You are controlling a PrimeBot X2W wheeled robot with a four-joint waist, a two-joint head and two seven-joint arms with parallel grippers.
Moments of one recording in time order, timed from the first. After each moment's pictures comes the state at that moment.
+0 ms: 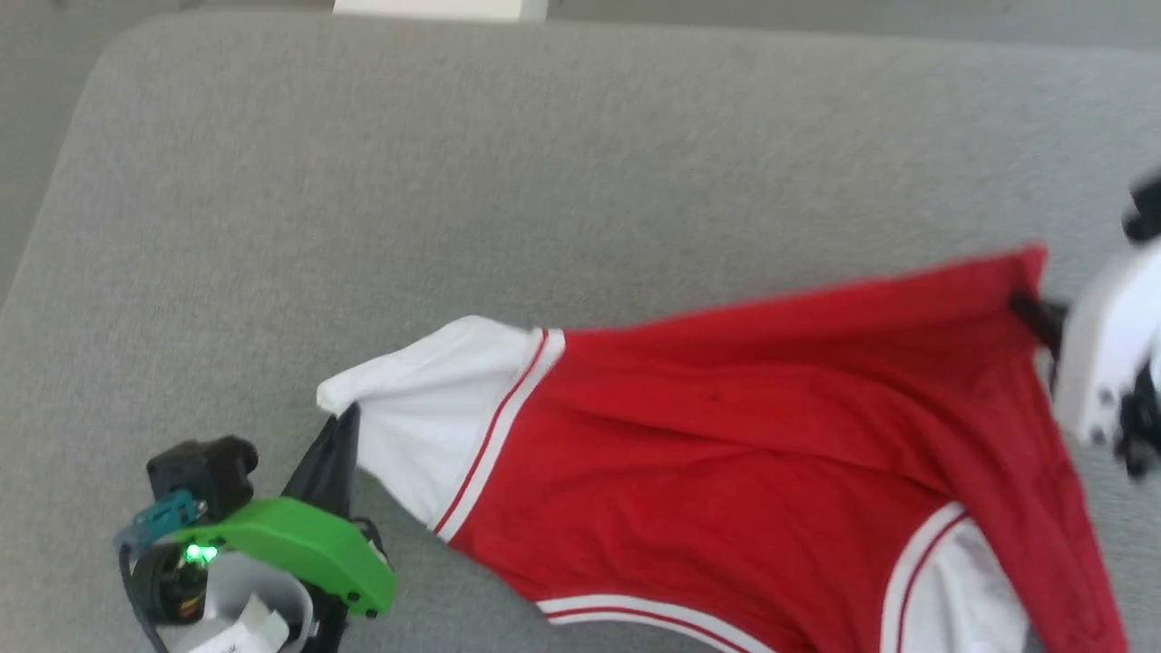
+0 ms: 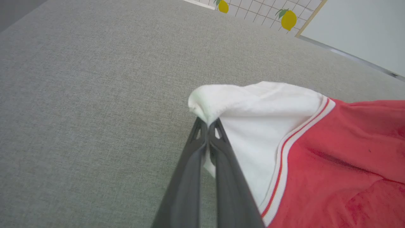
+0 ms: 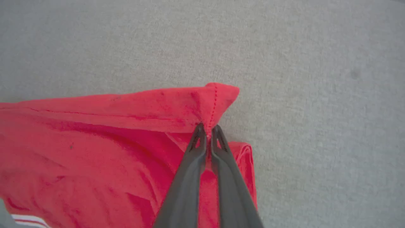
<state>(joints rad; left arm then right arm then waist) -0.04 0.48 -0.41 -0.24 -0.77 0.37 0.03 -0.37 -0.26 -0.15 -0.17 0.38 0.13 1.09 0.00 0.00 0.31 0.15</state>
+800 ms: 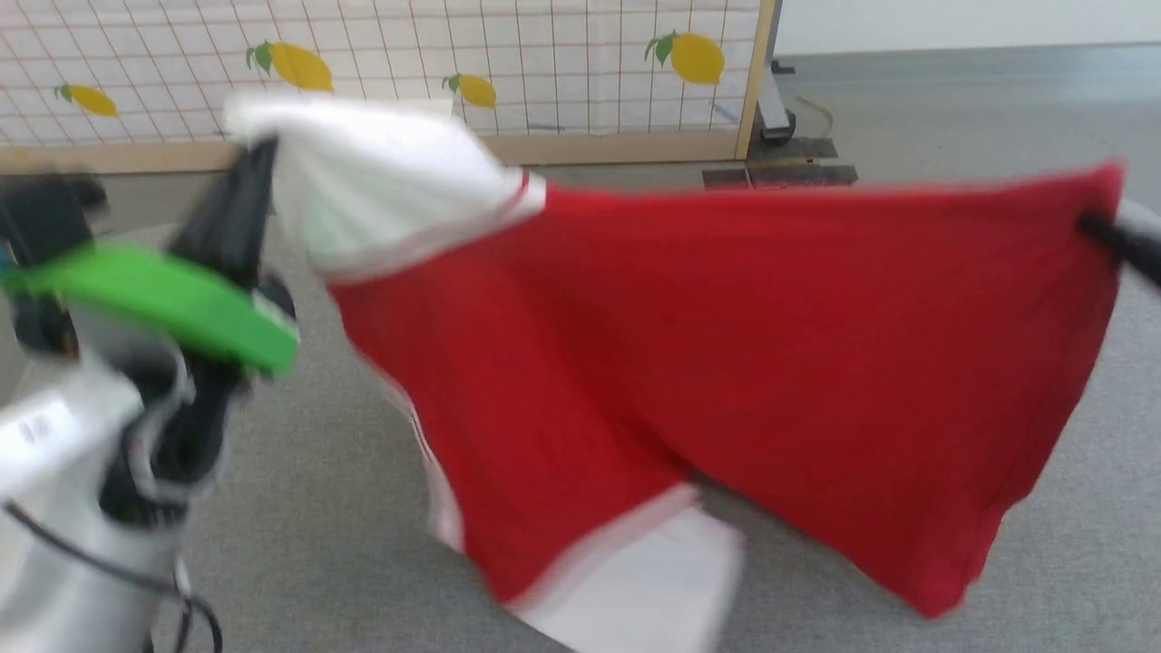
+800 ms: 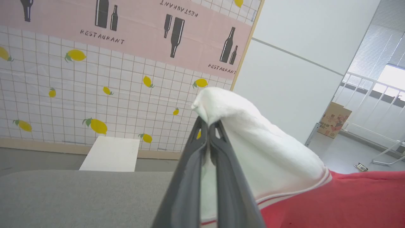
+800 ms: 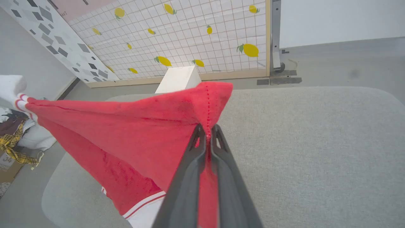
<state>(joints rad) -0.42 0.54 -0.28 -0.22 -0.92 0.18 0.11 -0.44 -0.22 -0.36 -0.29 0.68 0.13 1.23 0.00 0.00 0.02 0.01</state>
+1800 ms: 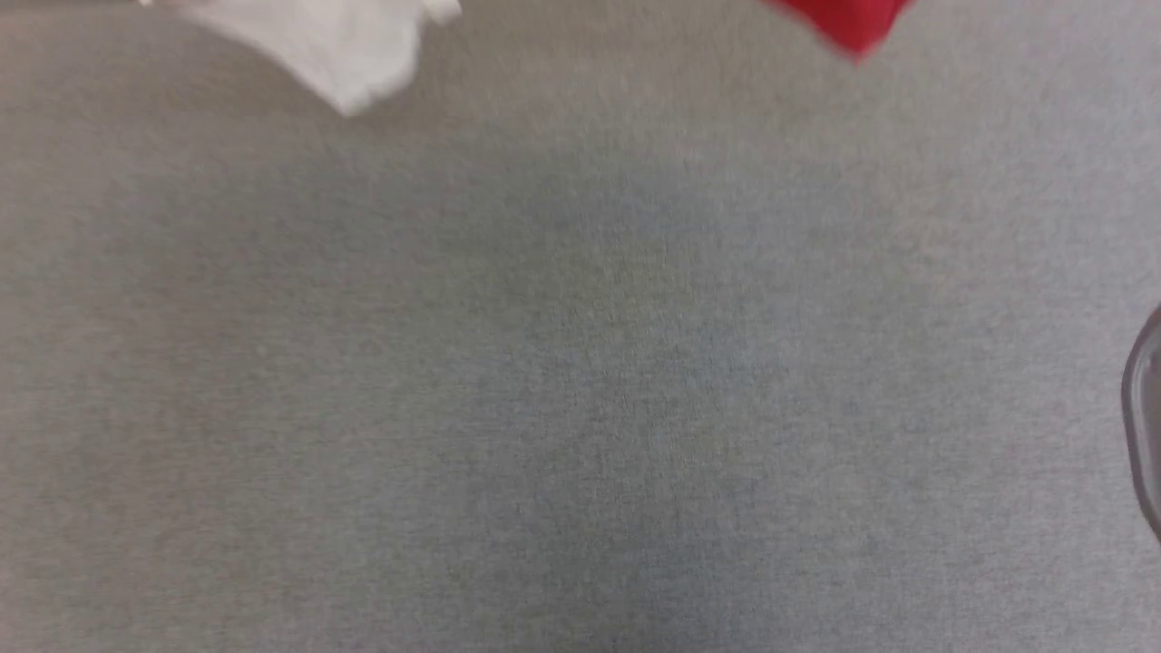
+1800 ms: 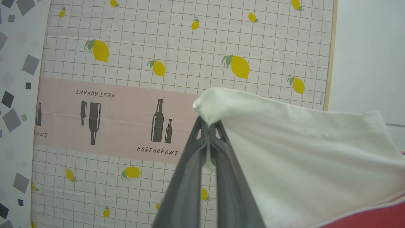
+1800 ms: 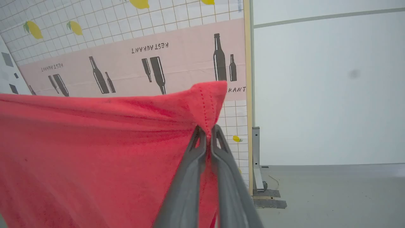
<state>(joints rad) -1.58 0.60 -0.25 0.46 -0.68 0.12 0.03 -1.47 -0.05 -0.28 0.20 0.20 0.13 0.76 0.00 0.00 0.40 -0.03</state>
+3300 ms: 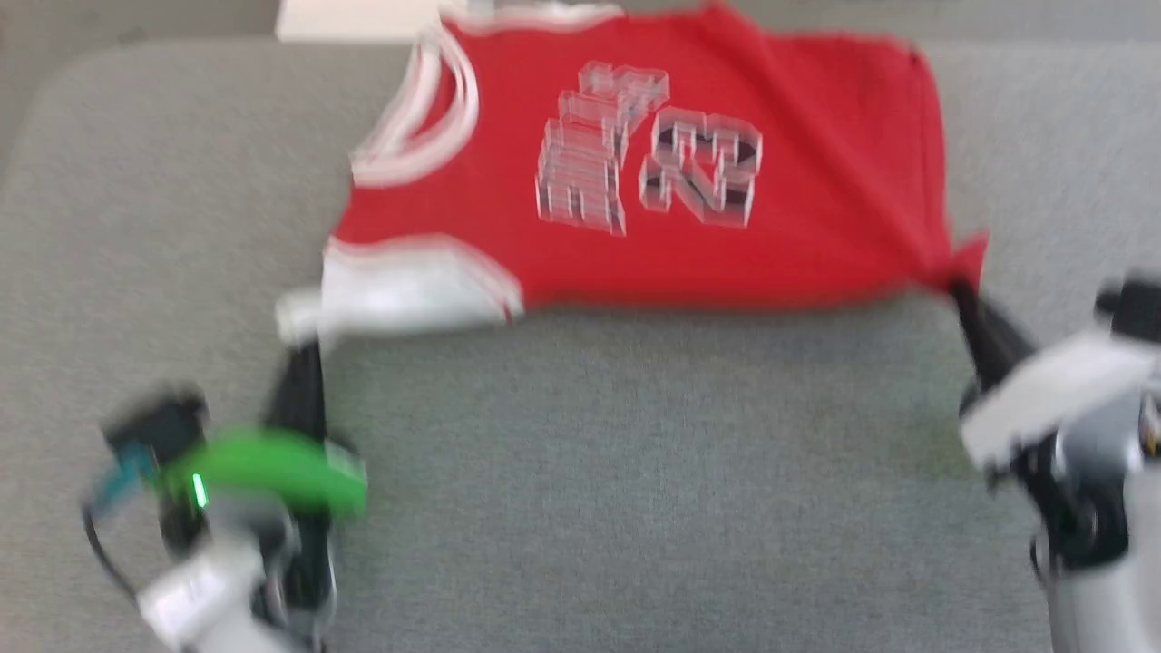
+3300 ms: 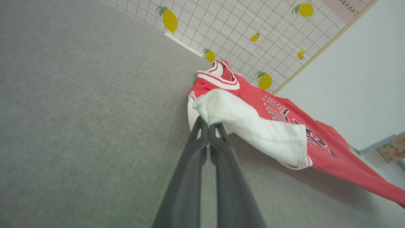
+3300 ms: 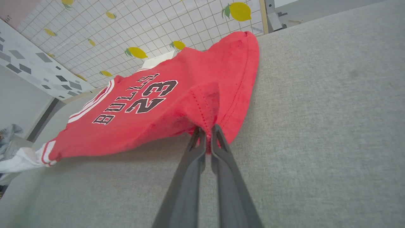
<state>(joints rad) -0.27 0.23 -0.17 0.28 -0.84 -0.03 -0.22 -0.29 -0.12 -0.13 0.12 0.49 0.13 0.33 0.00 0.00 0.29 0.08</state>
